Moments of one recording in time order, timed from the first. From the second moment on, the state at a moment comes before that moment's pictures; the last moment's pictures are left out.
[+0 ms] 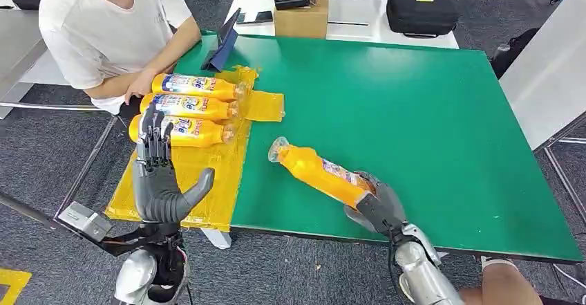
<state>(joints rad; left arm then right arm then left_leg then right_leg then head) 0.04 -0.19 -0.25 -1.72 0.07 0.09 -0.52 -0.32 -0.01 0.25 -0.76 0.61 -0.03 -0.46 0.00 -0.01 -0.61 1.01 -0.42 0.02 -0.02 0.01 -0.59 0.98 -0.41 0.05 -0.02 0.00</state>
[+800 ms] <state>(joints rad) 0.11 -0.22 -0.45 -1.56 0.06 -0.05 -0.47 -0.02 0.17 0.30 -1.53 0.40 -0.18 -0.64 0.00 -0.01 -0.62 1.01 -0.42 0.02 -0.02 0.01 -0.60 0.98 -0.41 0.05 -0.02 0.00</state>
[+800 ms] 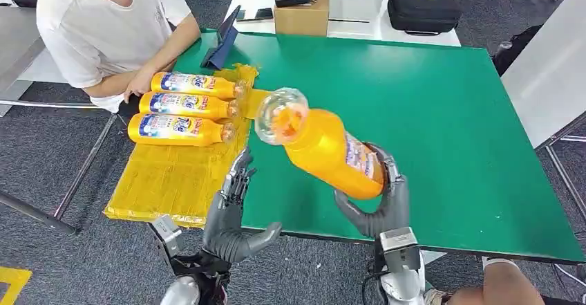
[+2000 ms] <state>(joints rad) 0.14 -0.18 -0.41 -1.61 0.37 -0.24 -0.42 -0.05 0.16 0.71 -1.30 0.57 -0.28 -0.63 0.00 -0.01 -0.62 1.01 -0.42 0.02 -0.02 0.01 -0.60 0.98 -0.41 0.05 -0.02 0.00</state>
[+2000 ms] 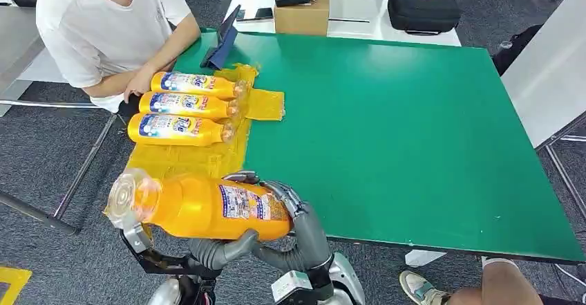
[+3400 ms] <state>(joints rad) -0.41 -0.07 -0.24 -0.90 -0.98 0.35 -0.25 -0.01 0.14 0.60 -1.62 0.33 -0.47 -0.70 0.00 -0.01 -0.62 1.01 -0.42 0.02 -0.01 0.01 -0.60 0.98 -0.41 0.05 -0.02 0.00</state>
